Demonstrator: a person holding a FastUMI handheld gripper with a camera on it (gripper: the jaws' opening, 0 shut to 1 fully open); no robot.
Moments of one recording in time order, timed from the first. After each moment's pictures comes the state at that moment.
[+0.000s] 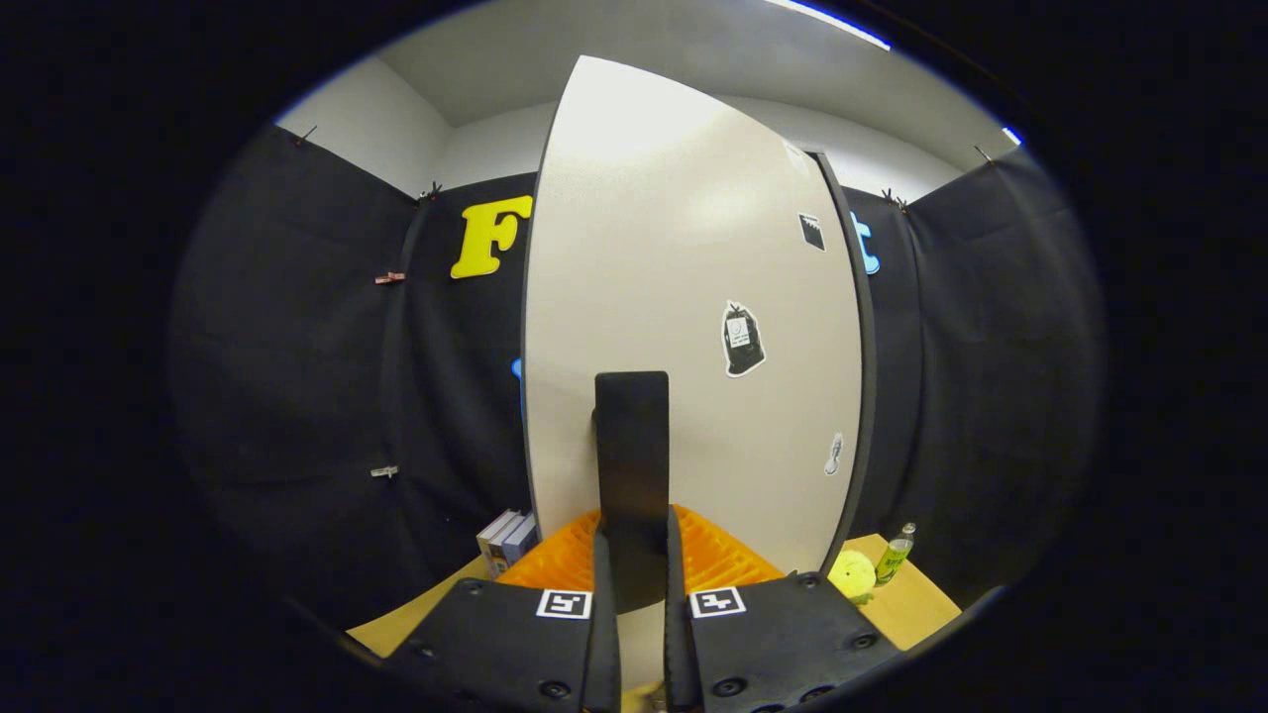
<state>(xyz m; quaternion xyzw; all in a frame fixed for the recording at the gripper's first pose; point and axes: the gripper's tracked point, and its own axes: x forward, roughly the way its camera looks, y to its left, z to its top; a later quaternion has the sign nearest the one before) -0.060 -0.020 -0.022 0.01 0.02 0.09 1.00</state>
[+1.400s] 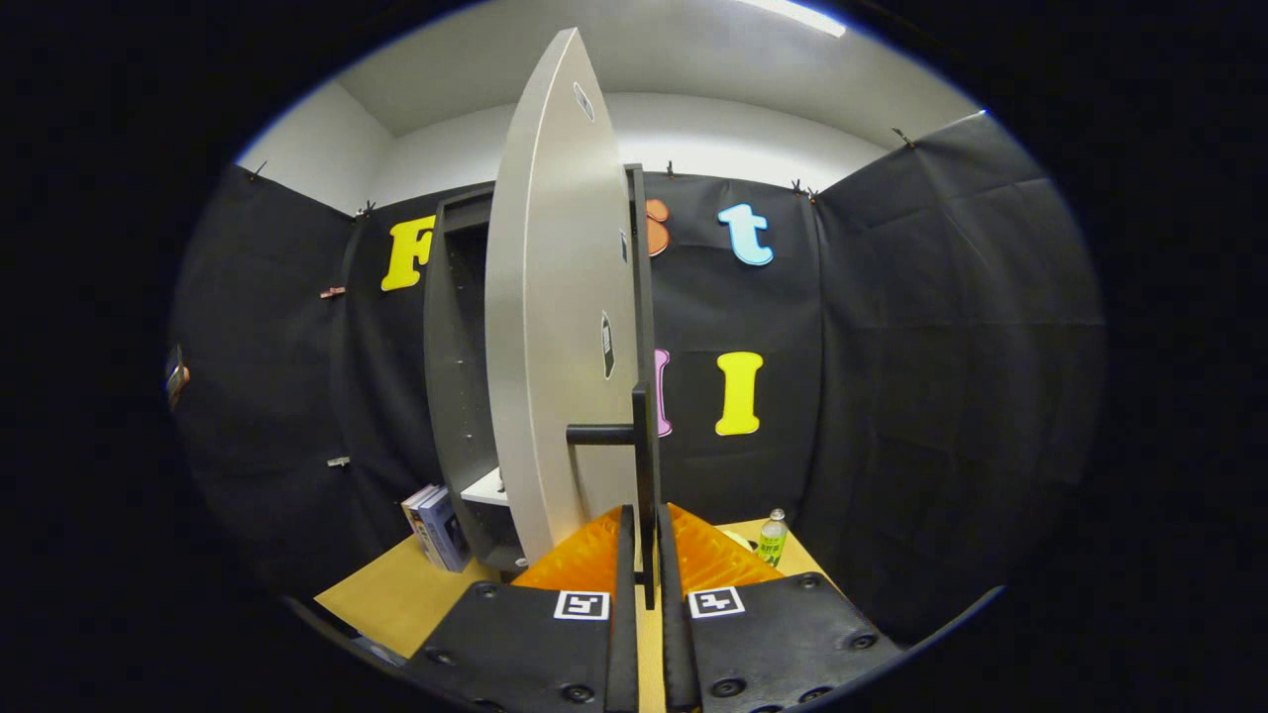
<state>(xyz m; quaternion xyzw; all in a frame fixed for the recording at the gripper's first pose) -0.119 -0.239 -0.001 0.01 0.03 0.00 1.00</state>
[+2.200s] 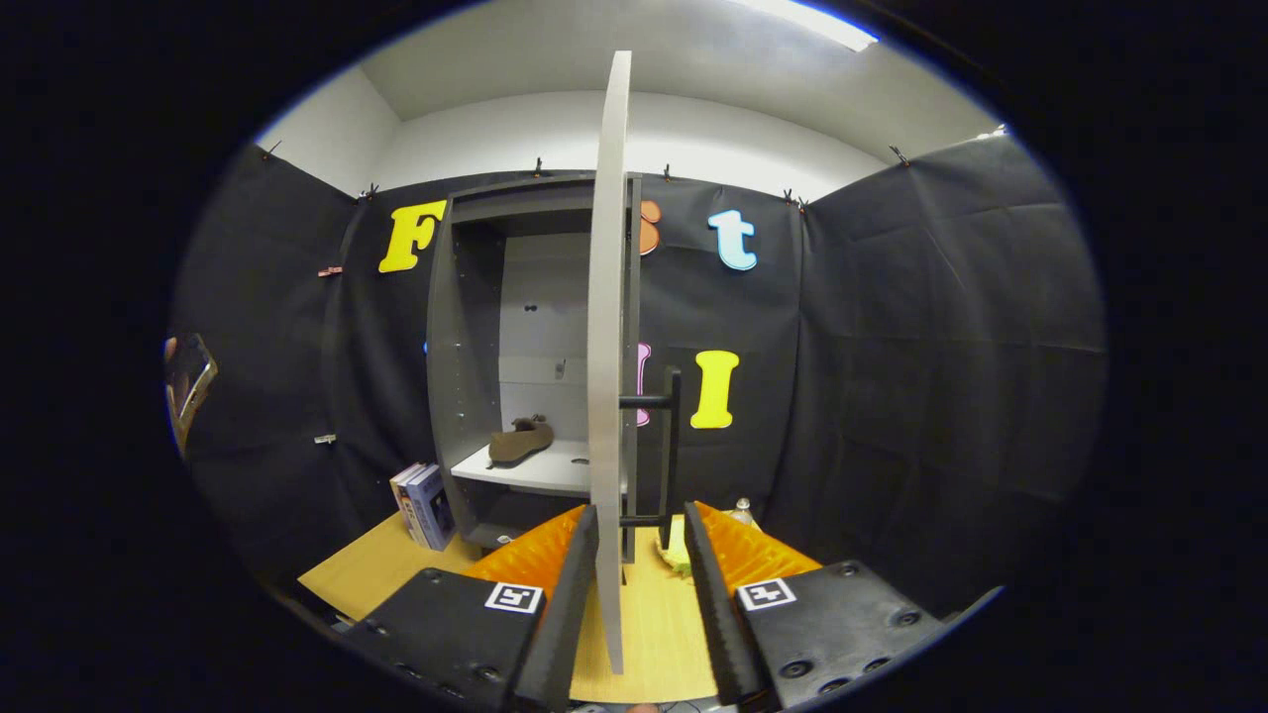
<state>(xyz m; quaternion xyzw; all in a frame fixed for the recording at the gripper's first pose) -0.177 -0.233 -0.015 -0.01 0.06 -0.01 1.00</state>
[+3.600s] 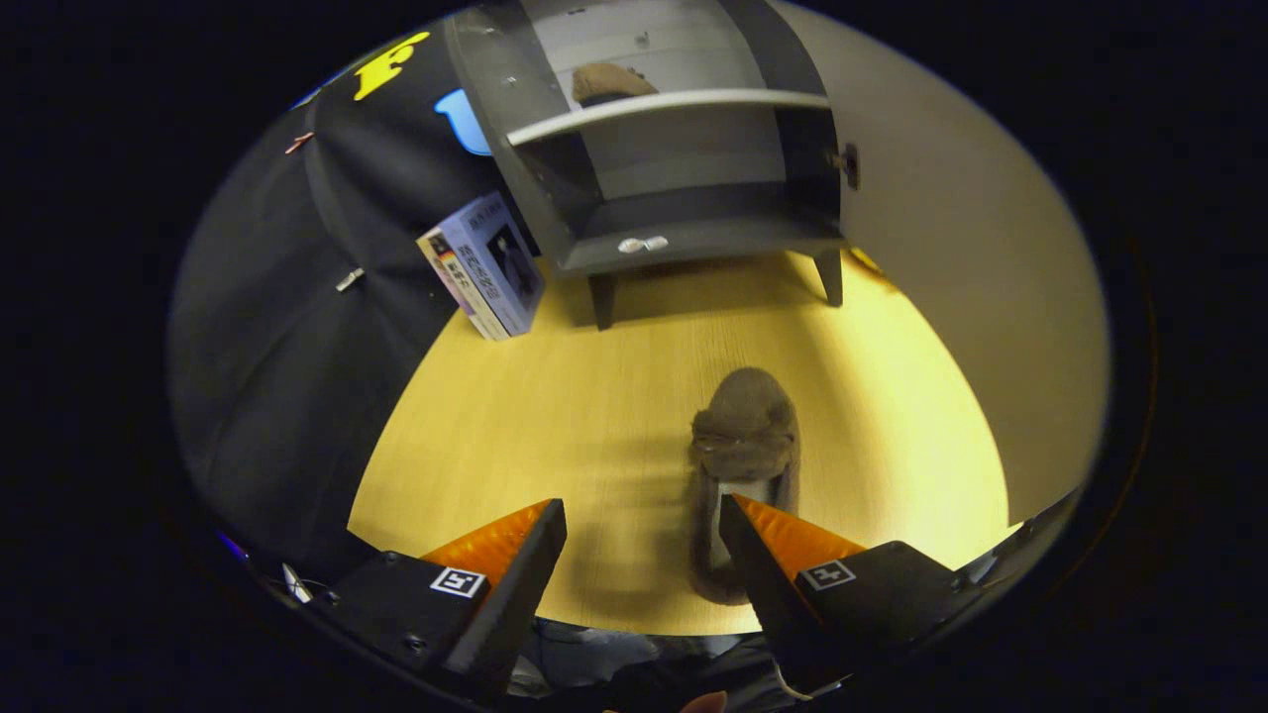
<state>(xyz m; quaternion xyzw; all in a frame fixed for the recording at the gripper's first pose) -0.135 -0.019 -0.413 0.10 0.45 0.05 0.89</state>
